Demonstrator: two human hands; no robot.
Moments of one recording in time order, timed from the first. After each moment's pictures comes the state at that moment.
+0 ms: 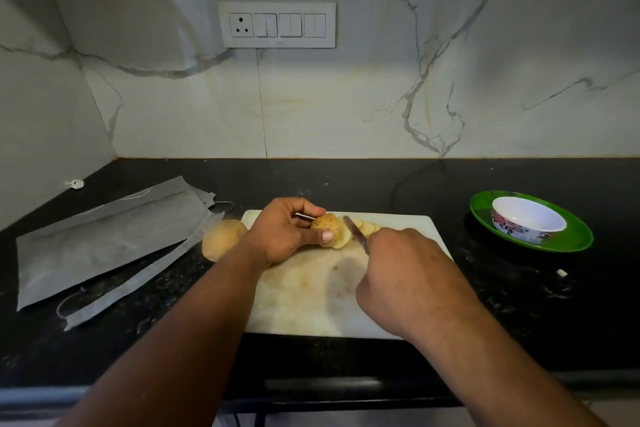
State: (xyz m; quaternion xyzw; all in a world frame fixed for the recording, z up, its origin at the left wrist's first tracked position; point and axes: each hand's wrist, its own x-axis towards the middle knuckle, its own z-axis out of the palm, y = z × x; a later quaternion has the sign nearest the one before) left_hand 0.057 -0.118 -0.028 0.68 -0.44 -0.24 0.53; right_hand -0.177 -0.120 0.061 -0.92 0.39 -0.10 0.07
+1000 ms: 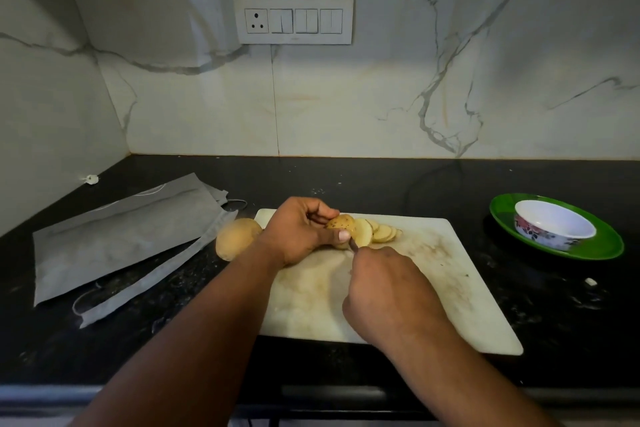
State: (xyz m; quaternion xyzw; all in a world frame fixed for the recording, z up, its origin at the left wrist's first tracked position) left_hand 0.065 -0.124 -0.038 0.65 -0.45 -0.26 0.56; right_hand -0.138 -0.119 0.023 -0.92 0.37 -0.09 0.08
